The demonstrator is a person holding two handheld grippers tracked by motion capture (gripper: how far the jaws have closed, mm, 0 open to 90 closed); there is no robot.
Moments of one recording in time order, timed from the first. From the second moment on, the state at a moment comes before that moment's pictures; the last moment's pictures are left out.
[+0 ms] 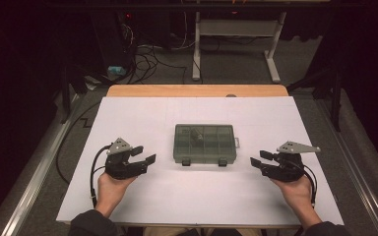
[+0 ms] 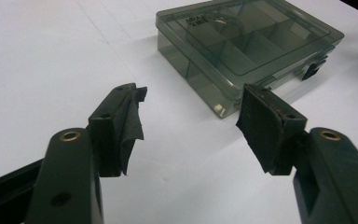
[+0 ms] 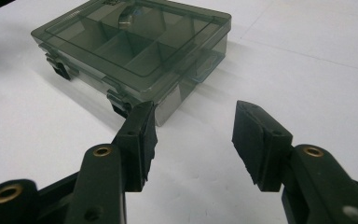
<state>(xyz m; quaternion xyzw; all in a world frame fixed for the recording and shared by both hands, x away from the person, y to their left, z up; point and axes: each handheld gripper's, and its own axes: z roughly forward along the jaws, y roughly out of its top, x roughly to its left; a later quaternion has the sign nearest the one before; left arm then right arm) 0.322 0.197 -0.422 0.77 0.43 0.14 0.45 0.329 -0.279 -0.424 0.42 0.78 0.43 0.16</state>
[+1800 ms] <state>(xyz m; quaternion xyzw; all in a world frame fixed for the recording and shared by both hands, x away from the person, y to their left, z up) 0.278 0.241 -0.451 0.71 0.47 0.17 0.49 0.290 -0.317 -0.448 0.45 0.74 0.47 0.19</state>
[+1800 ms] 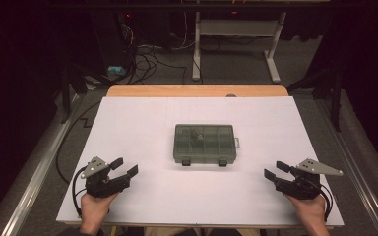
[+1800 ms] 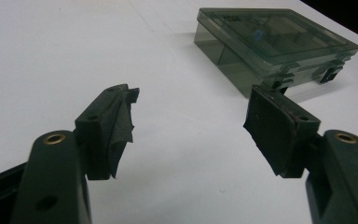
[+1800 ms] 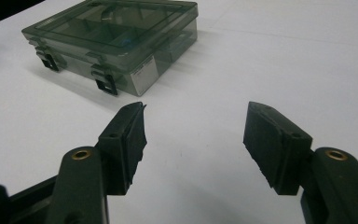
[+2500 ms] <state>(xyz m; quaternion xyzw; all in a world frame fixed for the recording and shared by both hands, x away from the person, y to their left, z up) 0.274 0.246 -0.460 0.71 0.49 0.16 0.48 0.276 -0.335 -0.457 0.46 0.73 0.46 0.21</state>
